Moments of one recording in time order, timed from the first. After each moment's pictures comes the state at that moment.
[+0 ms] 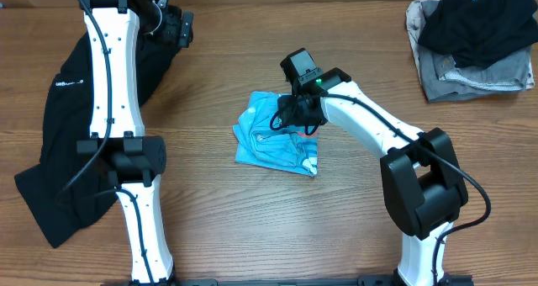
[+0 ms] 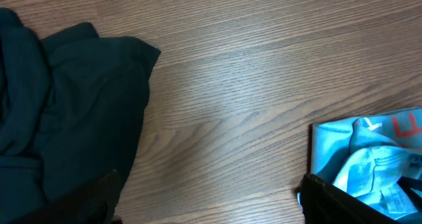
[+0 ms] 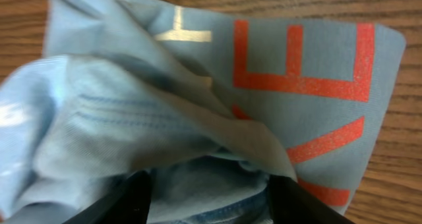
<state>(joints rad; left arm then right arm) 0.01 2.43 2.84 -1.59 0.15 0.16 0.50 2.05 1.54 -0.77 -0.06 0.41</state>
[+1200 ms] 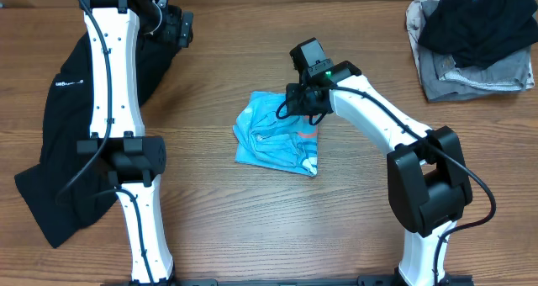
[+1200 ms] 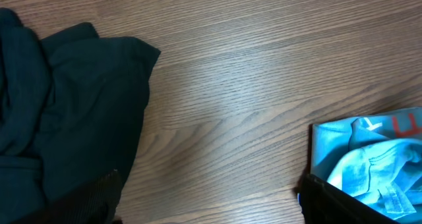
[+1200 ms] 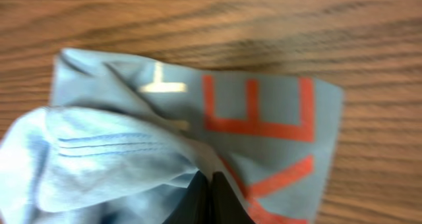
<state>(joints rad) 0.01 2.43 2.84 -1.59 0.15 0.16 0.45 2.05 1.57 -0.72 -0.08 0.42</state>
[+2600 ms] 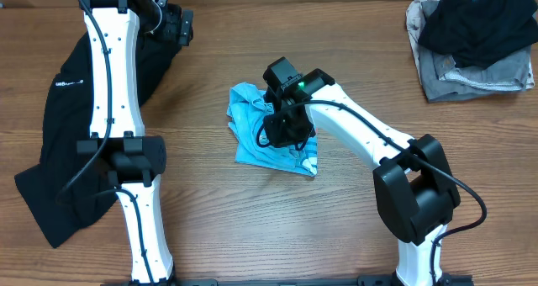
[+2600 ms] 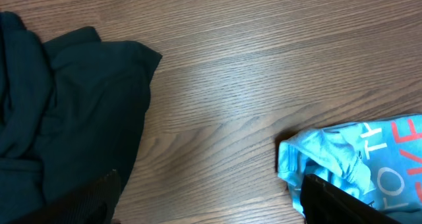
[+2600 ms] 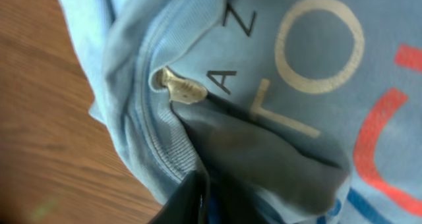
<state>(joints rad) 0.01 2.43 2.84 -1.57 0.15 0.15 0.59 2.05 1.61 -1.01 -0.24 0.30</state>
